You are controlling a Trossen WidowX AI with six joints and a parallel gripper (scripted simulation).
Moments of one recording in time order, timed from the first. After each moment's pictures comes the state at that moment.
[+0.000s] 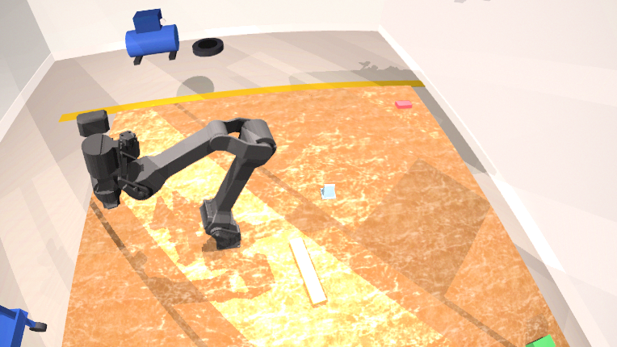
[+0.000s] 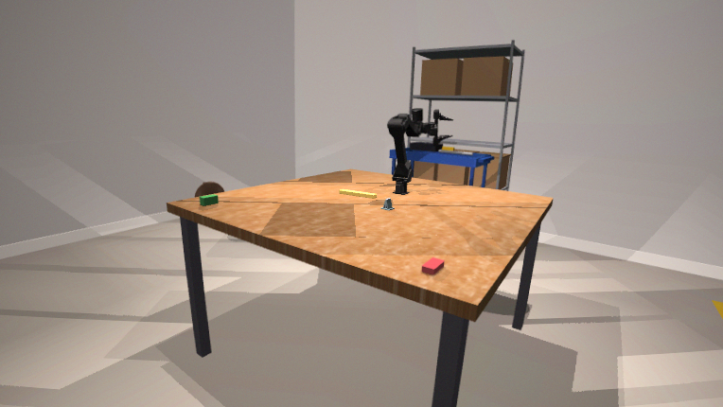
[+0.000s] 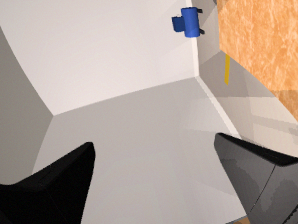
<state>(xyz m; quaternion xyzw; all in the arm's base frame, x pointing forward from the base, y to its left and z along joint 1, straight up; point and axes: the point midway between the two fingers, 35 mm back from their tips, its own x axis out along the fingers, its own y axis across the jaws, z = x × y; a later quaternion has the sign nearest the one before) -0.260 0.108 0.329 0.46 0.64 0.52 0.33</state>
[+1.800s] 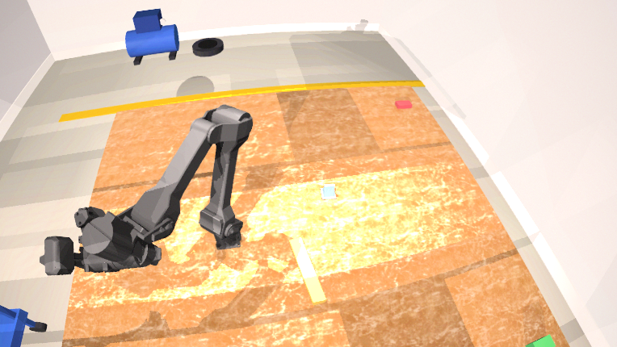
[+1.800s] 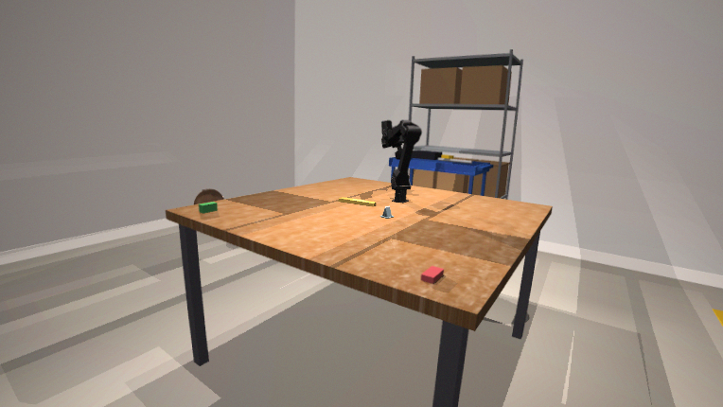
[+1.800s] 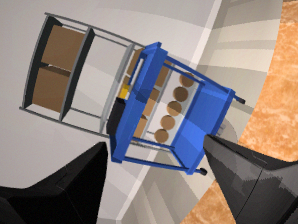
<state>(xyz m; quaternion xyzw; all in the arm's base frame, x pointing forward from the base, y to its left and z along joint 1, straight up) -0.289 -0.163 0.274 -0.04 0.54 0.84 0.07</state>
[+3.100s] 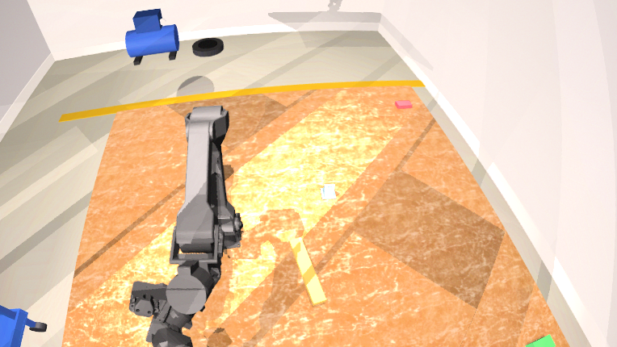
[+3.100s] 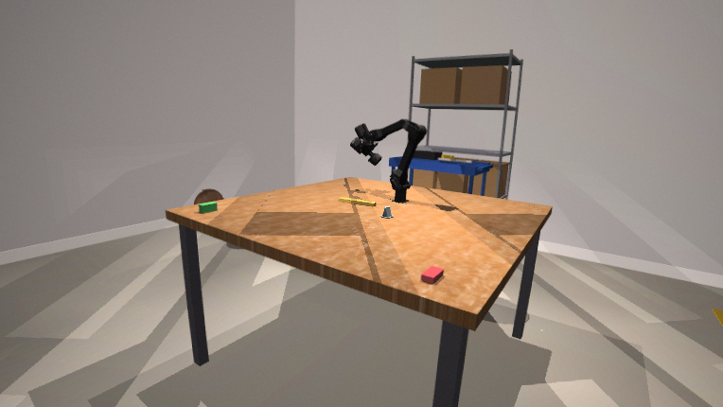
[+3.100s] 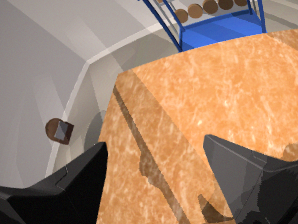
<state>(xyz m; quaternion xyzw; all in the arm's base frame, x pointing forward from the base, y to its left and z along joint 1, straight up) -0.125 -0.309 0.208 -0.33 0.25 0.88 -0.23</state>
